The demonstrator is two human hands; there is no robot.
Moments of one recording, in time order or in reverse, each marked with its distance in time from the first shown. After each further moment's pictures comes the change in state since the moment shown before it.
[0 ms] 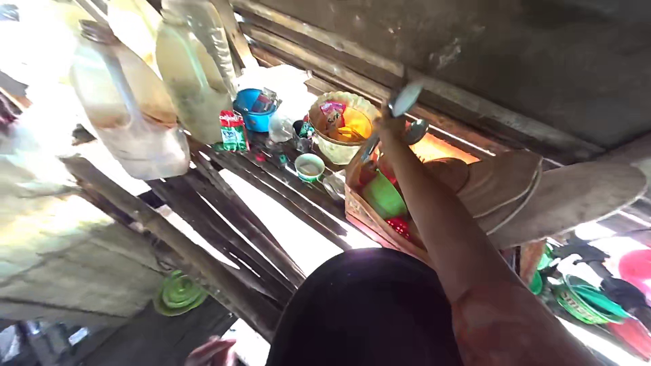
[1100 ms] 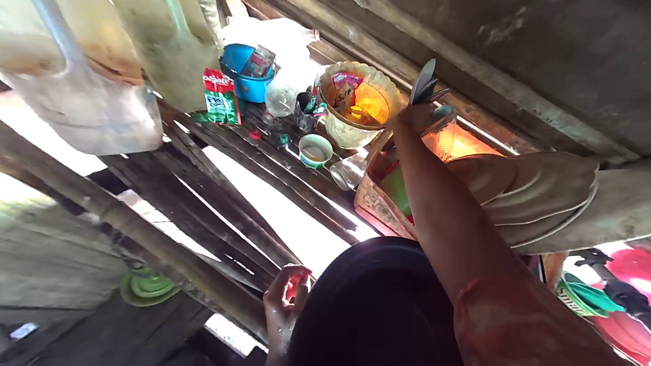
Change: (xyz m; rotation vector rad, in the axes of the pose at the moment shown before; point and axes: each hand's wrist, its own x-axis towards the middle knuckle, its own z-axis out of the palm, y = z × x) left_hand 0.057 -0.063 0.105 -0.127 -0.042 -0.215; right_hand 0.028 0.031 0.055 -0.598 0.363 0.199
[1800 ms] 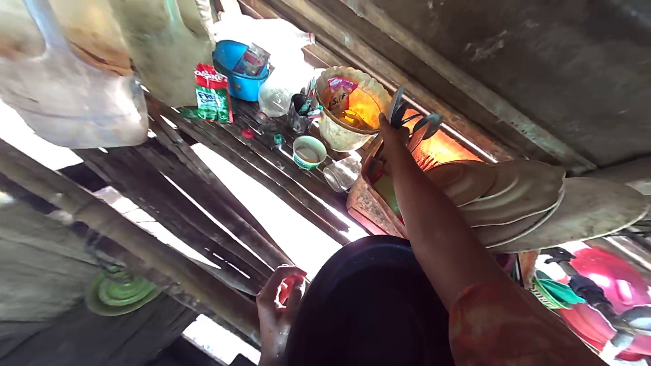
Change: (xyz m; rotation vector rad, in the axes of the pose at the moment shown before) left_hand 0.001 -0.002 -0.003 -0.145 -0.022 -0.014; right_hand -0.004 0.042 0.008 0.424 -0.282 -0.017
